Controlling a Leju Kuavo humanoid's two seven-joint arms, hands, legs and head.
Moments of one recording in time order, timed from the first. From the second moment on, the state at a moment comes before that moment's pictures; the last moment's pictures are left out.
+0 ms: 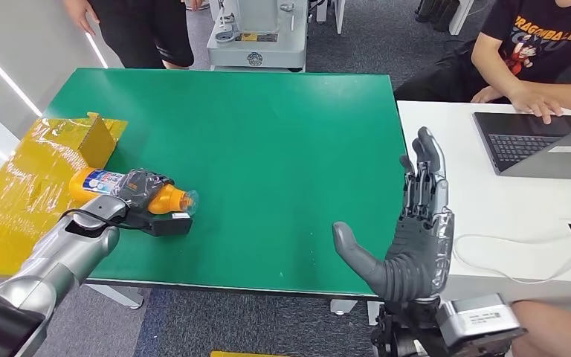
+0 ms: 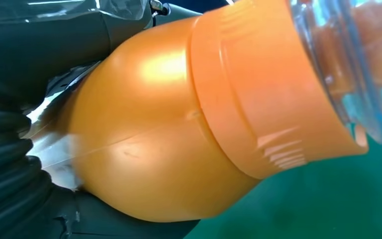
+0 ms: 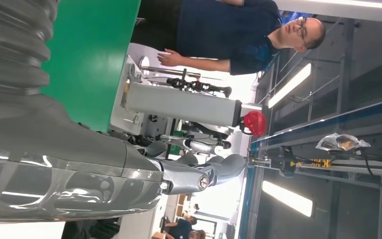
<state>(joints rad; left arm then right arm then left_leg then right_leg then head) -0.76 0.29 -0.74 -0.33 -1.14 0.29 -0.46 -0.11 0.09 0.66 -1.87 0.32 -0.42 -0.37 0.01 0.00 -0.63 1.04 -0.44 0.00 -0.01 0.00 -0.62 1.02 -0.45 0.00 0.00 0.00</state>
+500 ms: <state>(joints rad) -0.78 0.32 -0.72 -0.33 -1.17 0.30 -0.42 -0.11 0.09 0.66 -1.87 0.33 -0.40 -0.37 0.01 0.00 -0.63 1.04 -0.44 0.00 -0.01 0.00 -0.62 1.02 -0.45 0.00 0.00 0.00</state>
